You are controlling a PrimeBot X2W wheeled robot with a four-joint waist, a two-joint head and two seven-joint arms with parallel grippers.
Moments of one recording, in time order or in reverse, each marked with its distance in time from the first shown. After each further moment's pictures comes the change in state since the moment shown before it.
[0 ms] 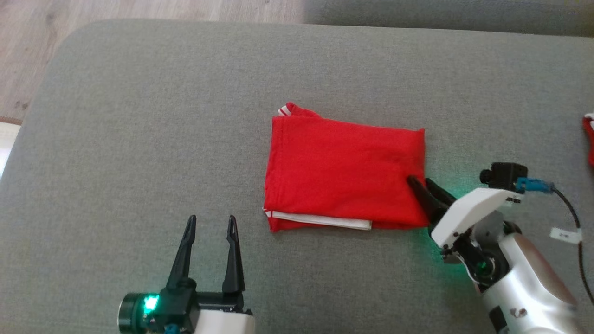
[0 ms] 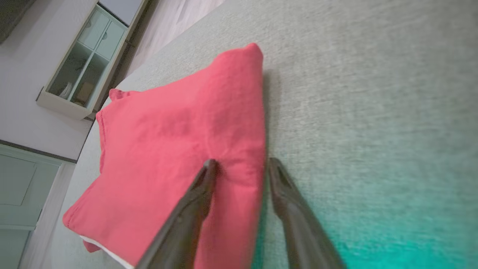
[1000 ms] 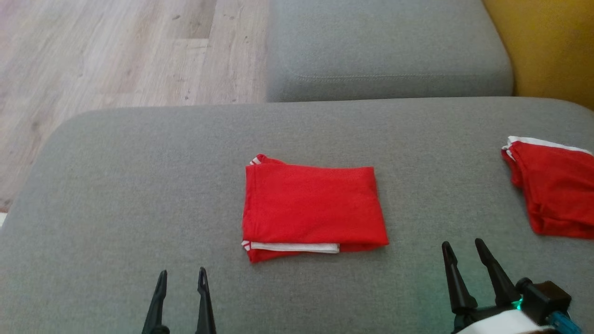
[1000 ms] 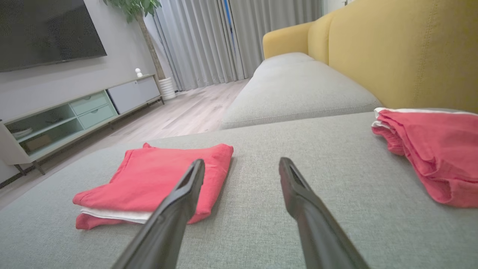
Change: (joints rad) left arm 0.181 0.011 0.116 0.013 0.019 -0.028 0.000; right arm 0.499 0.046 -0.135 -0.349 -0.492 0.000 -0.512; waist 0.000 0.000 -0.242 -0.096
